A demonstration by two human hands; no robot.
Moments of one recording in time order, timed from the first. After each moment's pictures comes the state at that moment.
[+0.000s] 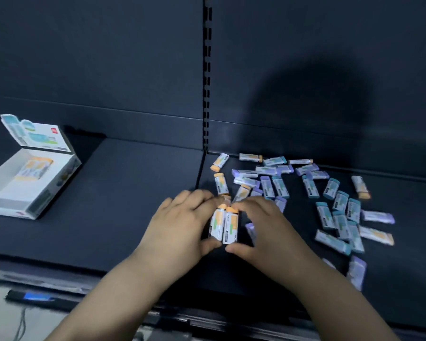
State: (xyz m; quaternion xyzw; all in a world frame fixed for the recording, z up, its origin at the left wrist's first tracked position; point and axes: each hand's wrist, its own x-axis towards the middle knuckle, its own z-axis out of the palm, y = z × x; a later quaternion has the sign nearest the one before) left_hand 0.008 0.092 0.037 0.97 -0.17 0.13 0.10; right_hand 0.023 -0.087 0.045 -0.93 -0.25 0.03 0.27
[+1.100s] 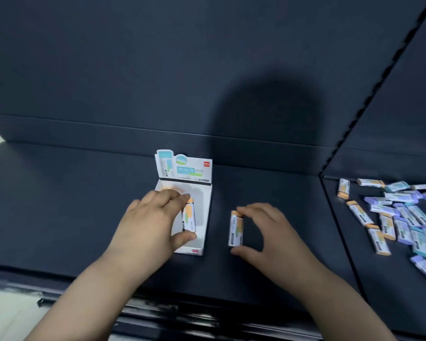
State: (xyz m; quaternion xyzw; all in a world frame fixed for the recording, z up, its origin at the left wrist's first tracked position) left_hand 0.007 0.426 0.057 0.99 -0.08 0.09 0.06; right_hand 0.023 0.200 0.051 -0.93 -0.23 0.02 0.30
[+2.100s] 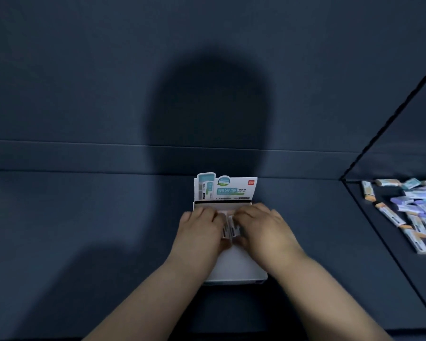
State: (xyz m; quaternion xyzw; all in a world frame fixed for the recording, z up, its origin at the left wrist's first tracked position) left_hand 0.074 0.463 0.023 0.98 -0.18 0.00 0.09; right_hand 0.082 0.317 0.021 -0.98 -0.19 -0.06 0.05
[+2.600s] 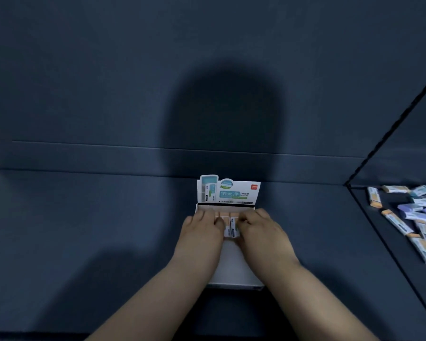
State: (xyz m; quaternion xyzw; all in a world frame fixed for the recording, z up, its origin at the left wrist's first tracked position) left_hand 0.074 0.455 0.014 0.99 -0.15 0.00 0.03; right_hand 0.080 0.322 0.004 -0.98 -0.14 -0.07 0.07
